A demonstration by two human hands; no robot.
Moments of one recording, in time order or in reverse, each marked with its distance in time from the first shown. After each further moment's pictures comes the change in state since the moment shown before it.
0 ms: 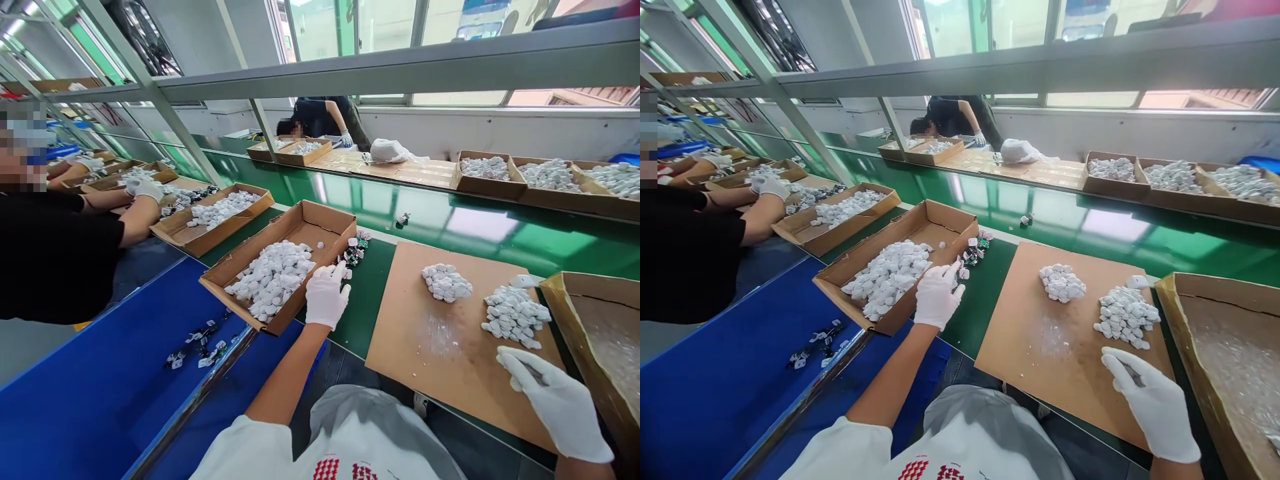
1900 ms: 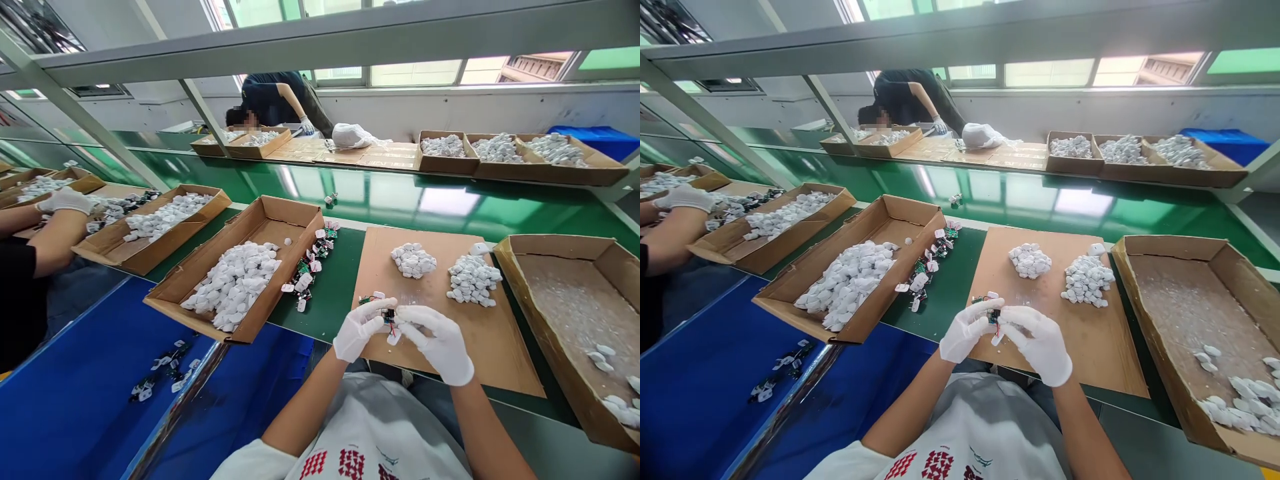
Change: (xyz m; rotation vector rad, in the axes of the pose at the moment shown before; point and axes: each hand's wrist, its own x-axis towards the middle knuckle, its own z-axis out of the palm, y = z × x) left_hand -0.071 0.085 0.053 -1.612 -0.766 -0.302; right_hand -0.013 -0.088 0.064 0.374 -0.214 -0.396
